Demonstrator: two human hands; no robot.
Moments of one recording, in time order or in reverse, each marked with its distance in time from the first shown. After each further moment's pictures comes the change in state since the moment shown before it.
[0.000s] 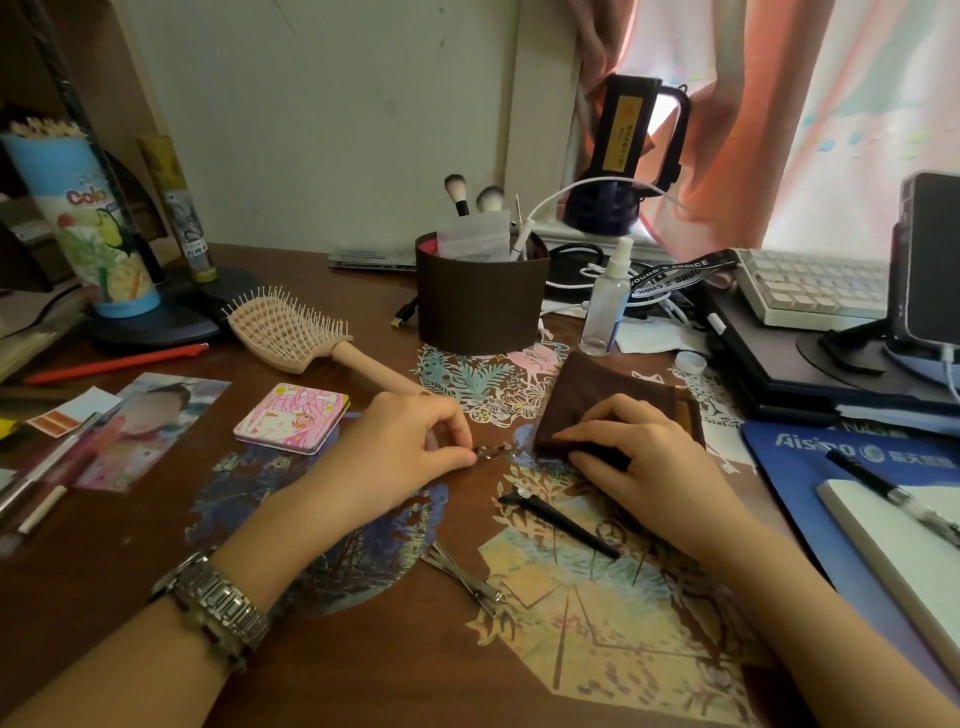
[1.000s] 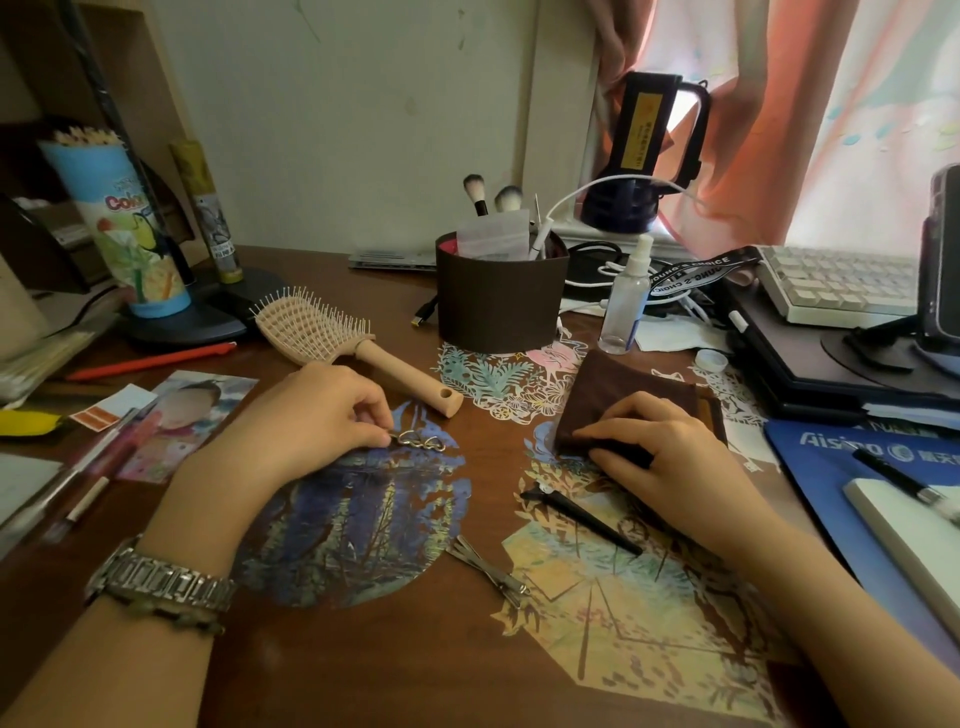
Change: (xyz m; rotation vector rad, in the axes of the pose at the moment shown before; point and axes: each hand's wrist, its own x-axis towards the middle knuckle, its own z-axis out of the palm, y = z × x) left_hand -0.008 -0.035 -0.059 0.300 -0.135 -0.197; right_hand 0.001 0.003 0.003 0.012 0.022 -0.005
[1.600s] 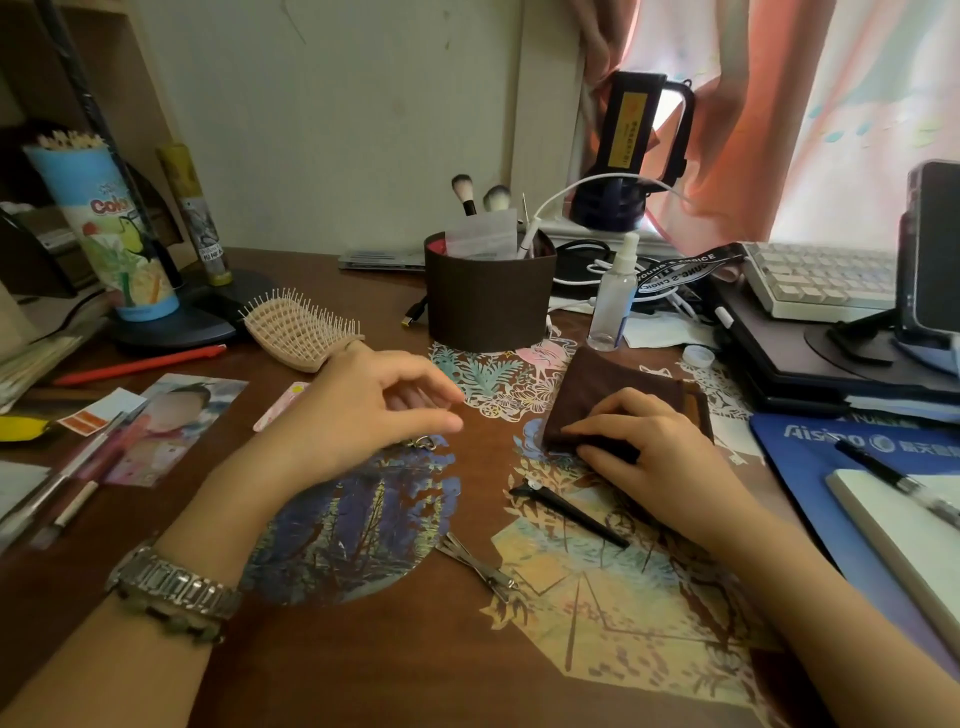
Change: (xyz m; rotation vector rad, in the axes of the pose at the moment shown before) left_hand -0.011 0.038 0.003 -0.473 0.150 0.260; right_hand -0.001 -0.002 -0.002 0.014 -0.006 0.006
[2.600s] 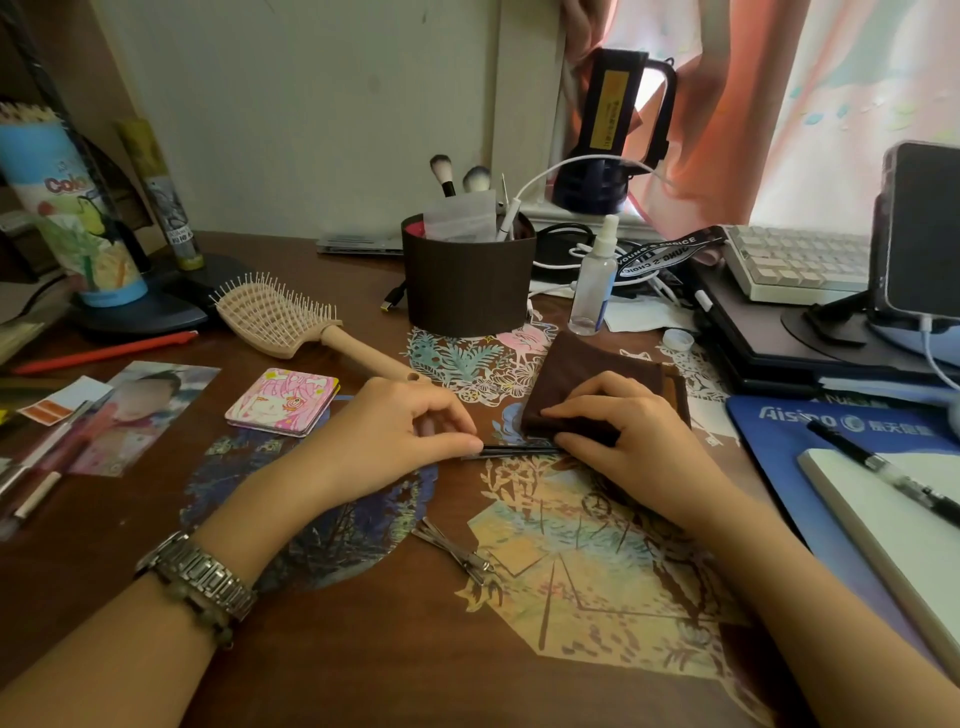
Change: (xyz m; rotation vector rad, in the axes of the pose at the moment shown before) left_hand 0.007 -0.011 0.041 0.061 -0.108 0.071; right_hand 0.000 0.001 -0.001 0.067 -0.024 0.036
